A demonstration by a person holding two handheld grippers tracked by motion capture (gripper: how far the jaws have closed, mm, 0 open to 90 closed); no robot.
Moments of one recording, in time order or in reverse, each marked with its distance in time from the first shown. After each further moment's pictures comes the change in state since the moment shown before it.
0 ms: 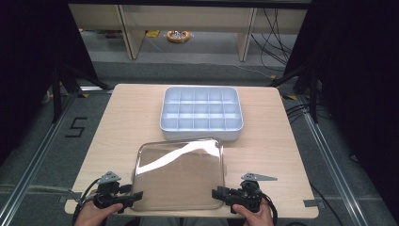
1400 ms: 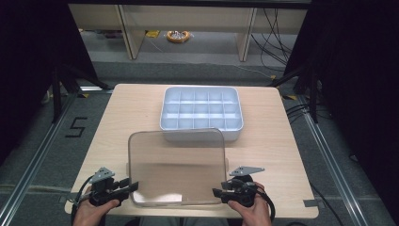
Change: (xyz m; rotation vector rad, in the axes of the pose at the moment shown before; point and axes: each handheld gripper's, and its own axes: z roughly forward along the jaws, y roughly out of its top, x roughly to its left) left arm -0.006 0.012 -0.019 -0.156 0.065 0.001; right arm 0.021 0.026 0.005 0.191 -0.269 -0.240
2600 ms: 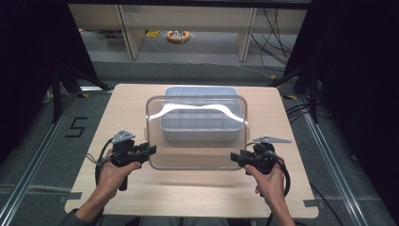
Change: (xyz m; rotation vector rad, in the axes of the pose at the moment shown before) left arm -0.030 0.108 0.044 -0.085 0.000 0.034; right arm -0.060 0.062 -0.039 -0.209 -0.121 0.142
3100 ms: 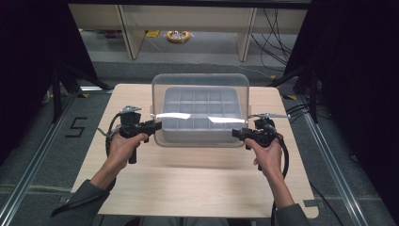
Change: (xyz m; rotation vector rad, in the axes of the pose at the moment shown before) left arm 0.017 0.064 0.038 -0.014 0.018 -0.073; right arm -0.025 0.059 0.021 -0.039 -0.027 0.057
